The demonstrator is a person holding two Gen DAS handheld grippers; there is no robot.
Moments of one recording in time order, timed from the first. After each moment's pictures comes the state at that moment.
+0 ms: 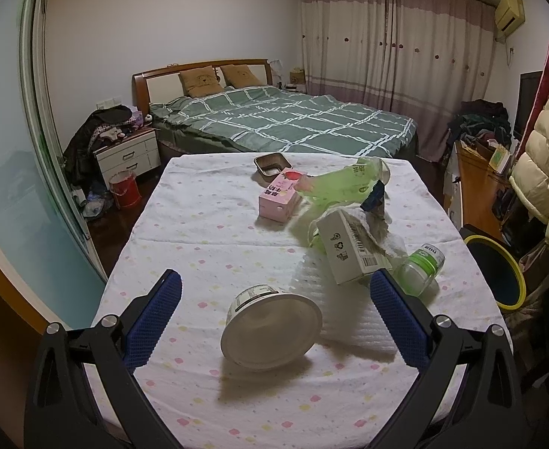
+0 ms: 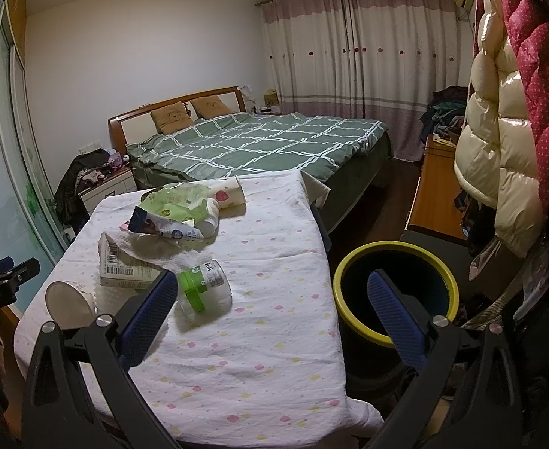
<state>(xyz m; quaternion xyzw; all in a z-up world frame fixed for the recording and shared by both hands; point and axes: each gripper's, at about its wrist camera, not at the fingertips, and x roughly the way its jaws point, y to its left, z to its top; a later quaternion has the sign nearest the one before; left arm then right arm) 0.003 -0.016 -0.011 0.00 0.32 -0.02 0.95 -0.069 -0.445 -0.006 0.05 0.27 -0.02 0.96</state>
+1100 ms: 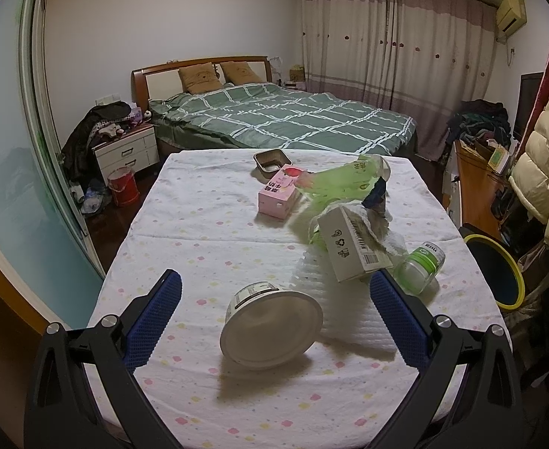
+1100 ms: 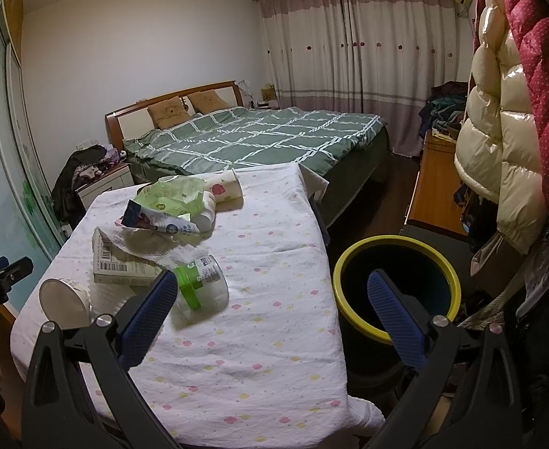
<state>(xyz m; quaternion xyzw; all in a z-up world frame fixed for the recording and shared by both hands) 0.005 -0.017 -0.013 0.00 0.32 -0.02 0.95 -0.061 -0.445 -0.016 0.06 0.28 -0.02 0.96</state>
